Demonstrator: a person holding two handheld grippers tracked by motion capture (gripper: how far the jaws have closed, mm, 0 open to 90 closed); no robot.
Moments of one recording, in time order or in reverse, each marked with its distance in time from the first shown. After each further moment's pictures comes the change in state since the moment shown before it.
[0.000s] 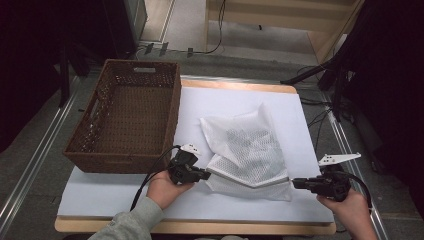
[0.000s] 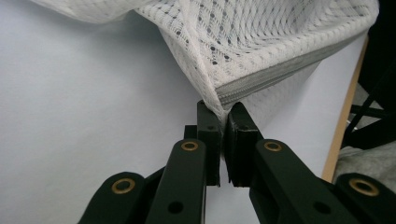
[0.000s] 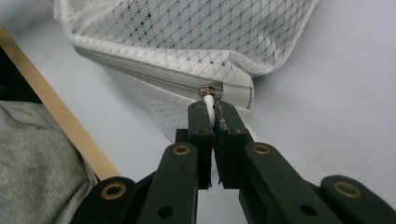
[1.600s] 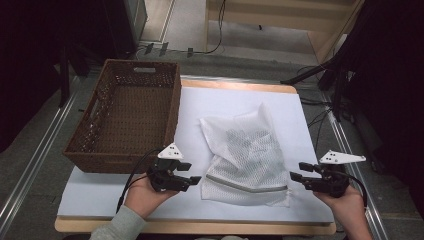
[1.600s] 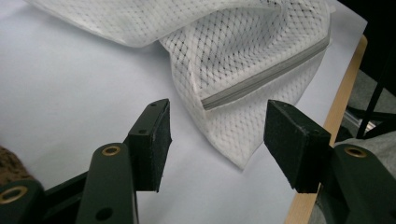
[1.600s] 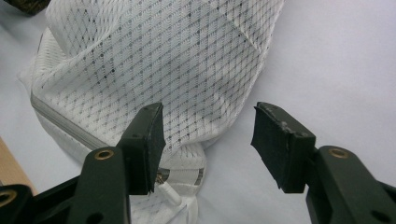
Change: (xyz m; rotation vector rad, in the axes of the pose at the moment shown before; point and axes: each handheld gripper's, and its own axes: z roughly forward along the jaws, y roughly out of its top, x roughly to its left) left arm -0.013 -0.019 -0.058 -0.097 0.103 0.085; right arm -0.002 0.003 0.004 -0.201 -0.141 -0.092
